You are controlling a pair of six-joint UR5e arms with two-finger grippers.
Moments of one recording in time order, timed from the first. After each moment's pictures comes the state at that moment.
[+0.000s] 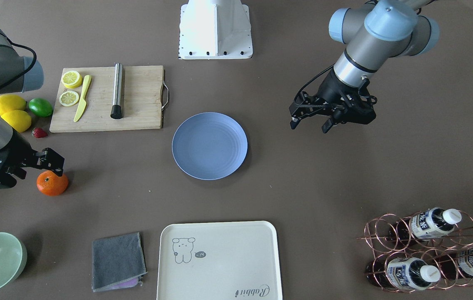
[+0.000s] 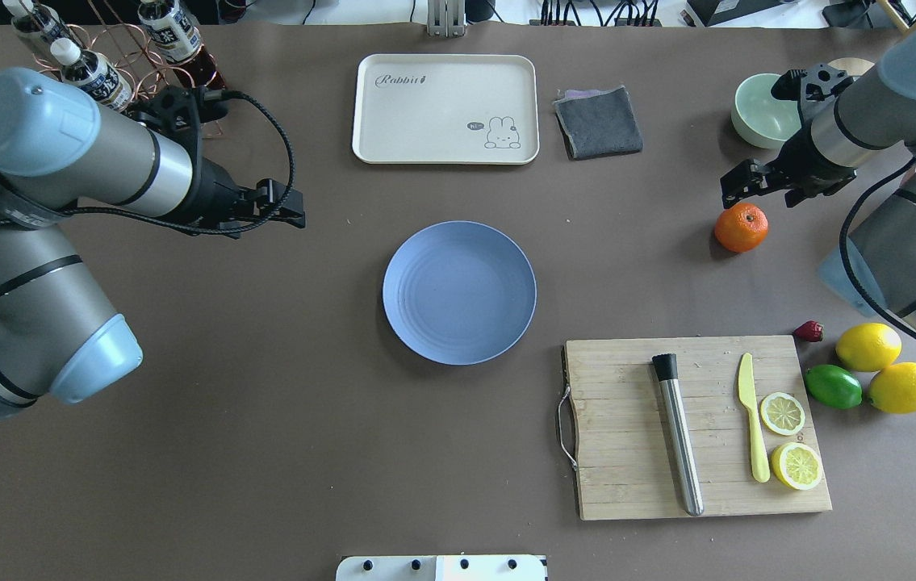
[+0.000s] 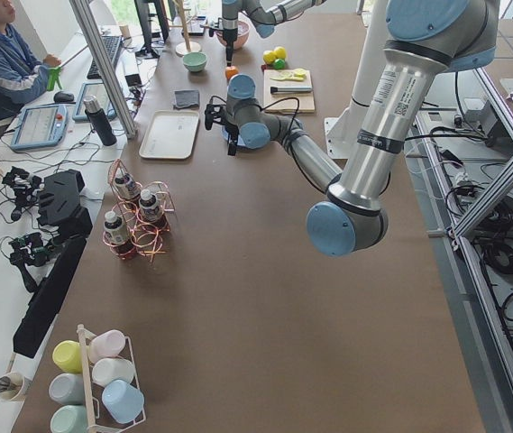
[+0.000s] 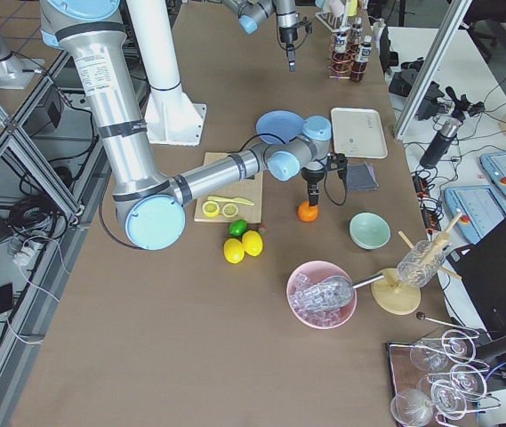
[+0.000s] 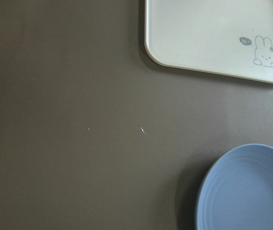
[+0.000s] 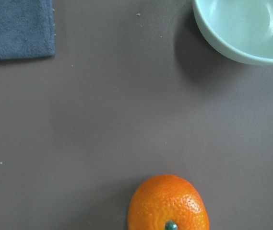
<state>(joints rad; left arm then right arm) -0.81 -1.94 -1.86 -1.93 -2.07 -1.15 0.99 -1.26 1.57 -1.30 2.15 0.77</state>
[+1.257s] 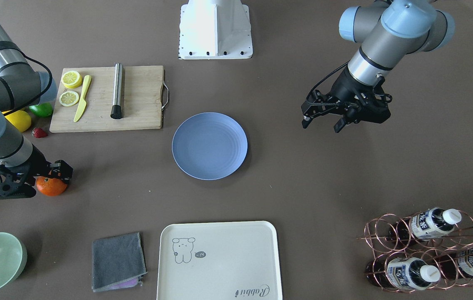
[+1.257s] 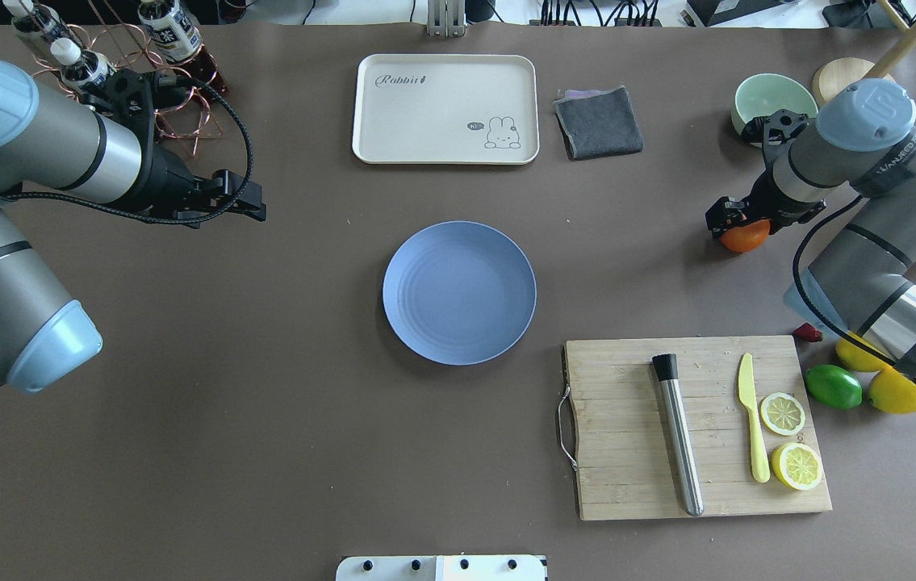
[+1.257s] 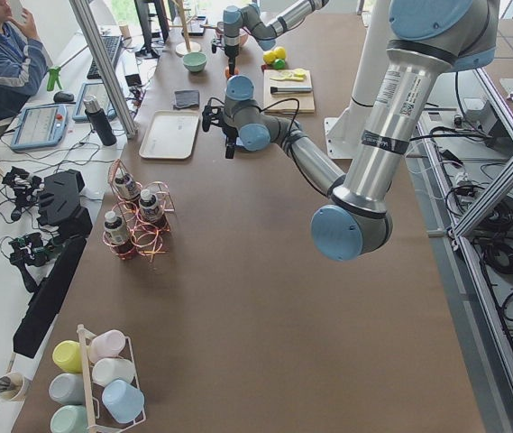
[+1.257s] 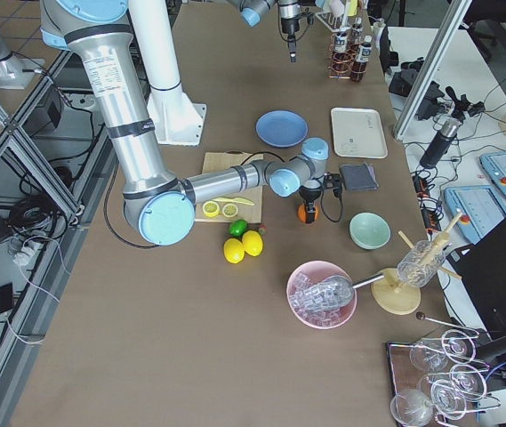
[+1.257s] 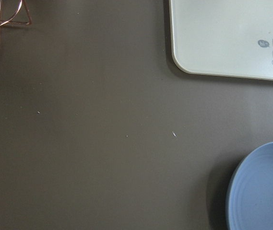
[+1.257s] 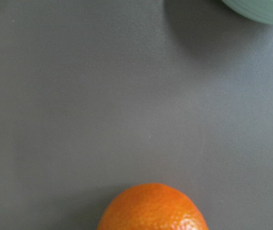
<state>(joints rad) -0.83 -1.92 -1.87 -1.93 -2.08 -1.13 0.92 -1.25 1.44 -1.21 2.07 0.79</state>
